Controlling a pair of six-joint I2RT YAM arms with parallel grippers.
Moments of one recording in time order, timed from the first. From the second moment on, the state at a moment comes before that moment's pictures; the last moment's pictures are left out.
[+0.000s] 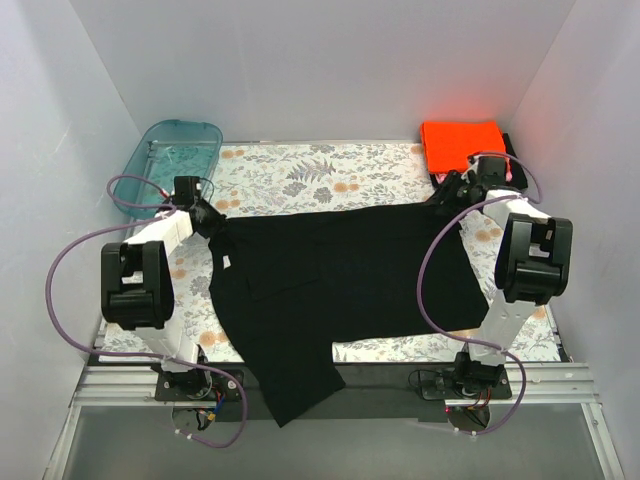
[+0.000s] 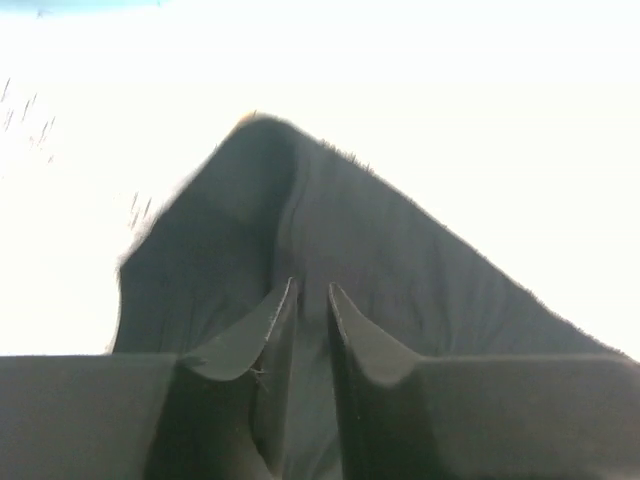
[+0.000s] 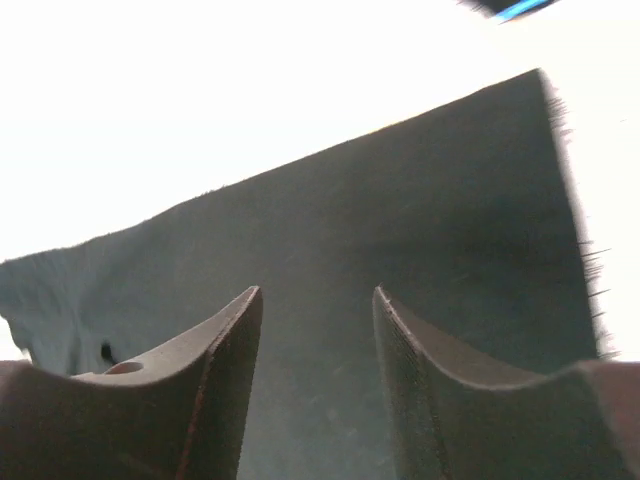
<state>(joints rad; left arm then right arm) 0.02 1.68 1.03 -0.28 0.04 -0.79 -0.09 1.86 1.24 -0.26 -0.45 0.40</state>
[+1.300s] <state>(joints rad) -0.03 1.95 1.37 -0.19 -0.02 -0.67 -0.29 1.82 1.14 -0.10 -0.46 0.47</state>
